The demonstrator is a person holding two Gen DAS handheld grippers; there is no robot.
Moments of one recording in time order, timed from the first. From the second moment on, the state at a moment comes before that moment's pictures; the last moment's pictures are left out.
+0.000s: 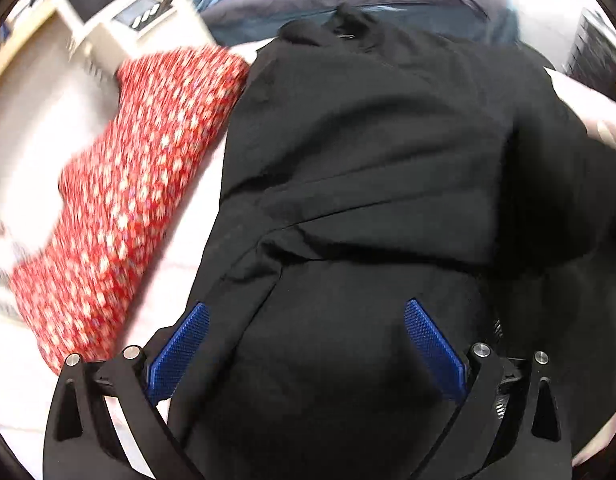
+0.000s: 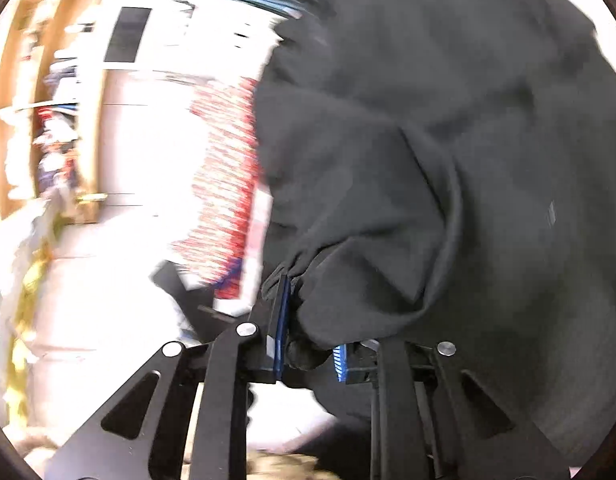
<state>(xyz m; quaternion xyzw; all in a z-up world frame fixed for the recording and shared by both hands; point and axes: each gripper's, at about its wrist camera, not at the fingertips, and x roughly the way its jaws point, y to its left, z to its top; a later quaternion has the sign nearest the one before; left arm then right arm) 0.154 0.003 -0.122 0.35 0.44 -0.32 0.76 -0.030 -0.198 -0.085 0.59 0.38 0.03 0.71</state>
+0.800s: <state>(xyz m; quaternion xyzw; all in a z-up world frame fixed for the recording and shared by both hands) 0.366 0.058 -0.042 0.16 0.36 0.04 0.92 0.113 -0.211 -0.011 0.27 0.48 0.17 0.81</state>
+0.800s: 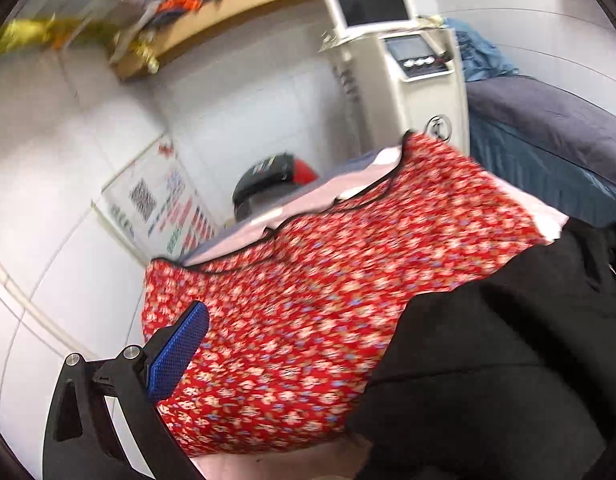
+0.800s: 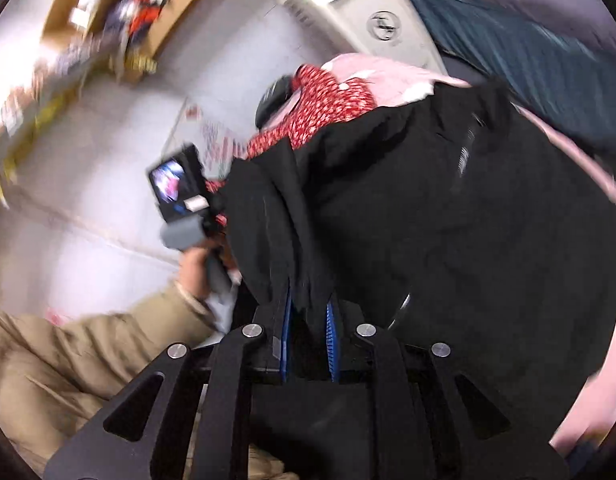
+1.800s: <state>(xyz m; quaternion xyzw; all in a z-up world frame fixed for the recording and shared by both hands) 0.337 0.086 -0.028 0.06 0.50 -0.20 0.84 0.104 -0.208 -0.173 0.22 0.68 0.08 0.70</state>
